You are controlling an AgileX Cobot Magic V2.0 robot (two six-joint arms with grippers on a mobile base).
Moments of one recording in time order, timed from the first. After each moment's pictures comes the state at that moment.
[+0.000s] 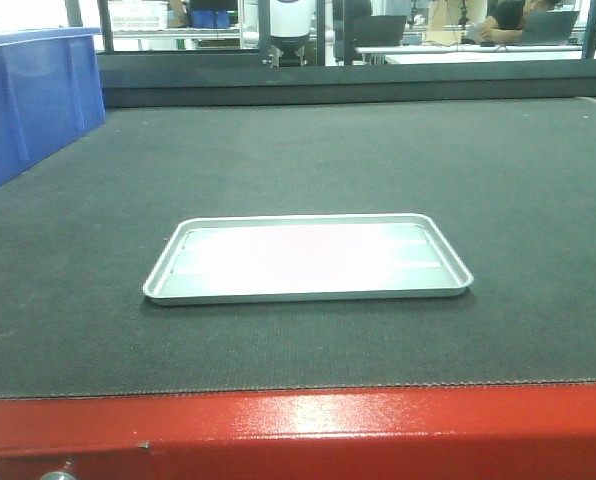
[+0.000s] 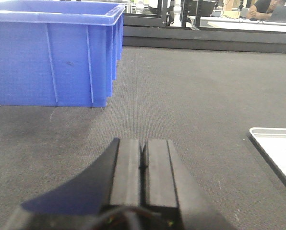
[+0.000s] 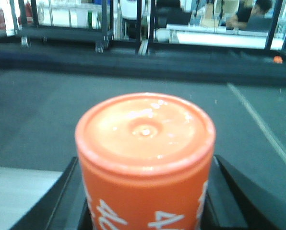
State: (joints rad) left arm -0.07 -0.01 0.03 -0.07 0.07 0.03; right arm 0.02 0.15 -0.58 0.01 0.52 0.00
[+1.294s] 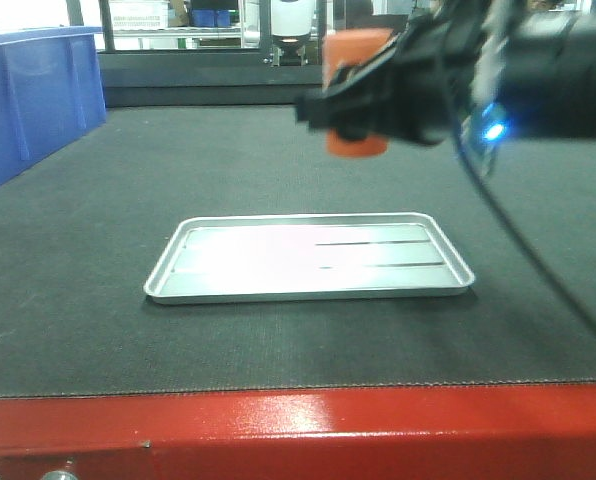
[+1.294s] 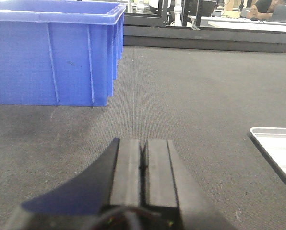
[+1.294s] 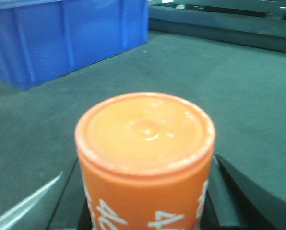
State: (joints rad) left arm -0.07 -0.01 0.03 -0.07 0.07 0.03; right arm 0.50 1.68 -0.68 -0.14 -0.83 0.11
